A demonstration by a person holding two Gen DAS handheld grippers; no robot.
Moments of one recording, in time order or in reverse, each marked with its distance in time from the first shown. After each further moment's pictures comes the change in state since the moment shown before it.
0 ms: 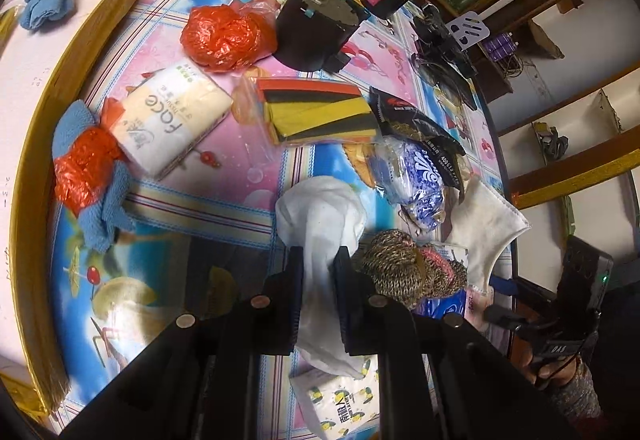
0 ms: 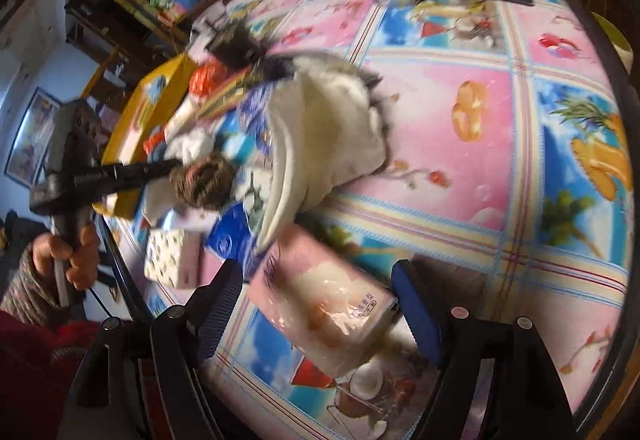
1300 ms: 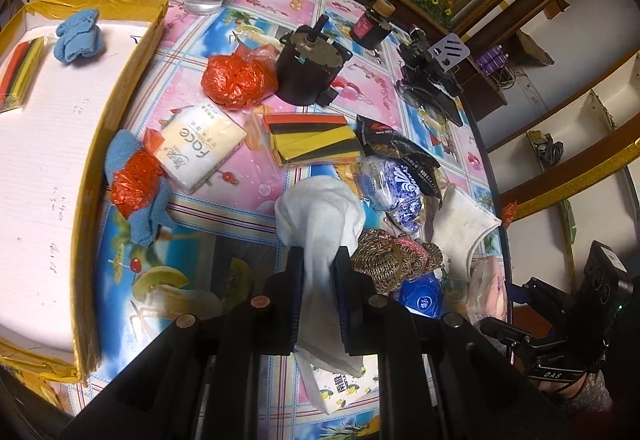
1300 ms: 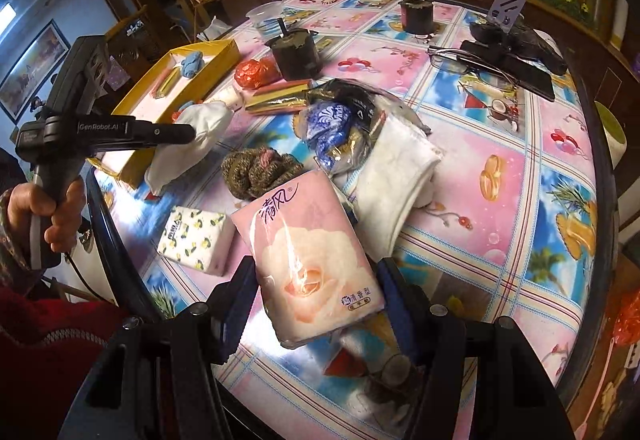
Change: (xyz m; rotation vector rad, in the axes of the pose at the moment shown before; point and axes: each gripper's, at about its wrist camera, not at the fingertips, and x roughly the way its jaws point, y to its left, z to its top) left arm -0.049 -0.006 -0.013 0.037 -0.108 0.018; right arm -0.029 0.078 -0.009 -0.229 -0.095 -0.139
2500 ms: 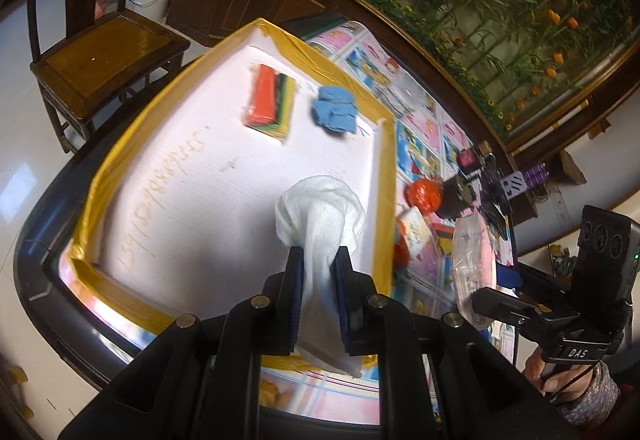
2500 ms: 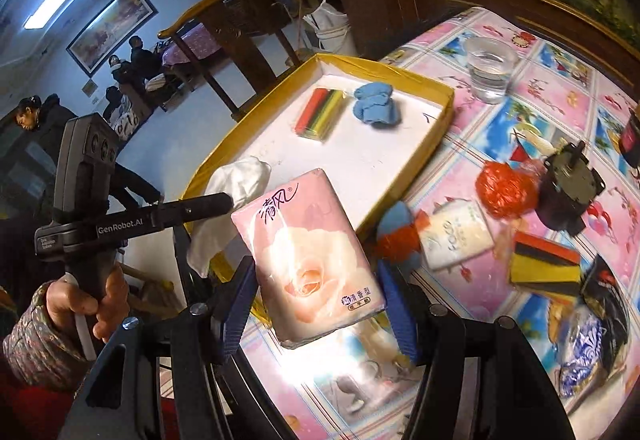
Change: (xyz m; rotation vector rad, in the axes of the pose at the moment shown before) left arm -0.144 0.187 -0.016 -0.295 -0.253 0.094; right arm 0.114 0.222 0.168 -0.205 0.056 0.286
